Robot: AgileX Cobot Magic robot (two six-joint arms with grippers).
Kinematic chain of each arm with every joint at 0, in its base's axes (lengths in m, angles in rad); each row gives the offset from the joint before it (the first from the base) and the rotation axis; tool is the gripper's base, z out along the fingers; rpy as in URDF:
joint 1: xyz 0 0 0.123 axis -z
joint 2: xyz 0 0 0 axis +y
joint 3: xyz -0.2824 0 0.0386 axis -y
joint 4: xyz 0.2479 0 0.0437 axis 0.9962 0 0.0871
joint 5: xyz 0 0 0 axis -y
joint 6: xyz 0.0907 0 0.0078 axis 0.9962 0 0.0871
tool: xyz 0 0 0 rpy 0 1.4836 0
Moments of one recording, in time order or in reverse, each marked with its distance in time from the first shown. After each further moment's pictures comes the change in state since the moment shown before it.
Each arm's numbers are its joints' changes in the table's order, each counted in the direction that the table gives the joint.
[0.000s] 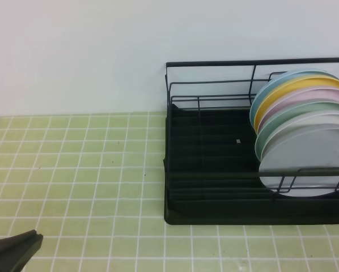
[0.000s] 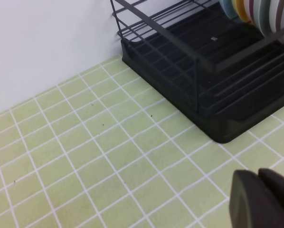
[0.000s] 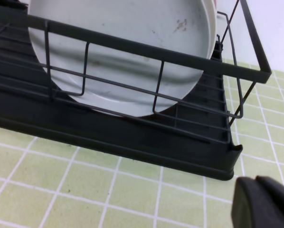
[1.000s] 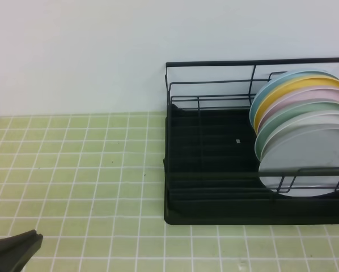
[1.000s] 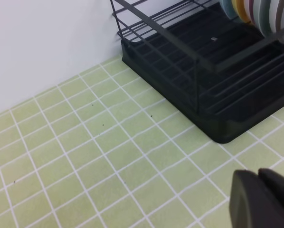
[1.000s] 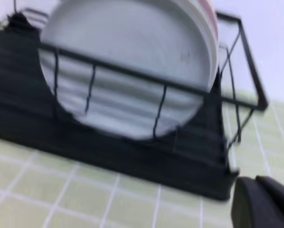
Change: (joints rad) left arm 0.000 0.000 0.000 0.000 0.000 0.000; right arm 0.000 0.040 0.070 0.104 0.006 -0.132
